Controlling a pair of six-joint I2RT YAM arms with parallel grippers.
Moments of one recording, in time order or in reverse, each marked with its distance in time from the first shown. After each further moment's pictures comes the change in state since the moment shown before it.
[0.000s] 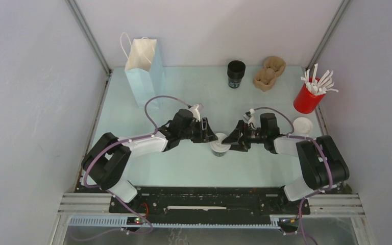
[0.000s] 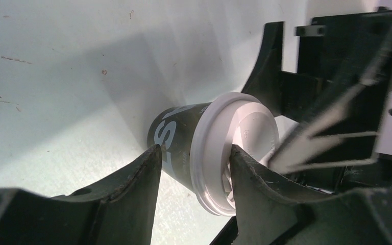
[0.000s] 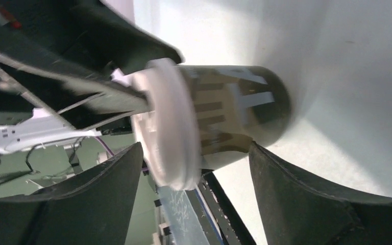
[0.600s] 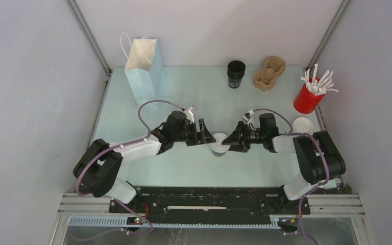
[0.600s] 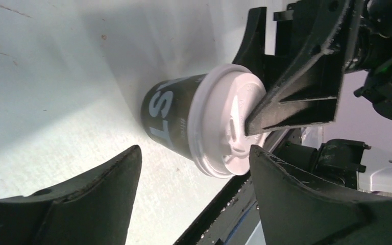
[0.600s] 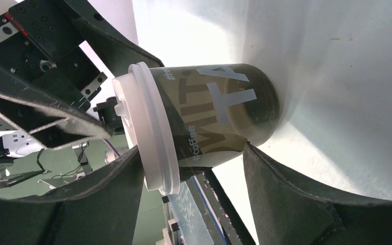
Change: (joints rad) left arm 0.036 -0.104 -0.072 -0.027 0.073 -0.077; right arm -0.007 0.105 0.015 0.020 -0.019 0.009
